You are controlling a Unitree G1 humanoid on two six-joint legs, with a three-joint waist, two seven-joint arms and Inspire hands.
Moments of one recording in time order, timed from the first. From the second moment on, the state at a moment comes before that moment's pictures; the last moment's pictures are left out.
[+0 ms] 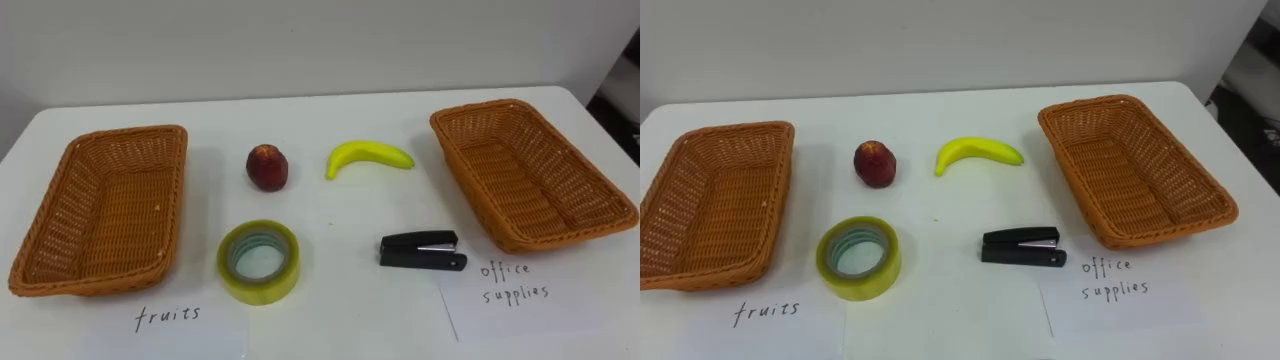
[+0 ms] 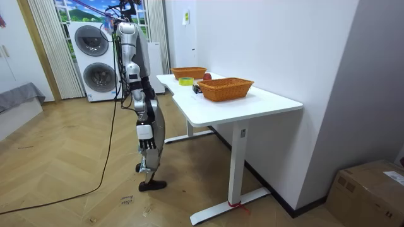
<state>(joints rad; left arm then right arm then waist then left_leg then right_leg) 0.26 0.17 0.07 1.17 0.17 0.12 -0.02 0.18 -0.23 0.10 1.32 0.26 0.12 0.15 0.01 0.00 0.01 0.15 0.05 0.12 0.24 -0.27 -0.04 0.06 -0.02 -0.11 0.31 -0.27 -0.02</state>
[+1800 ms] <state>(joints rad) 0.36 0.20 0.27 1.03 0.24 0.05 0.19 0.23 -0.26 -0.50 0.75 0.81 -0.01 -0.46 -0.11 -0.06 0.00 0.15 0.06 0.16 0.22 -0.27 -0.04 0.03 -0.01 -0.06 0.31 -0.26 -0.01</state>
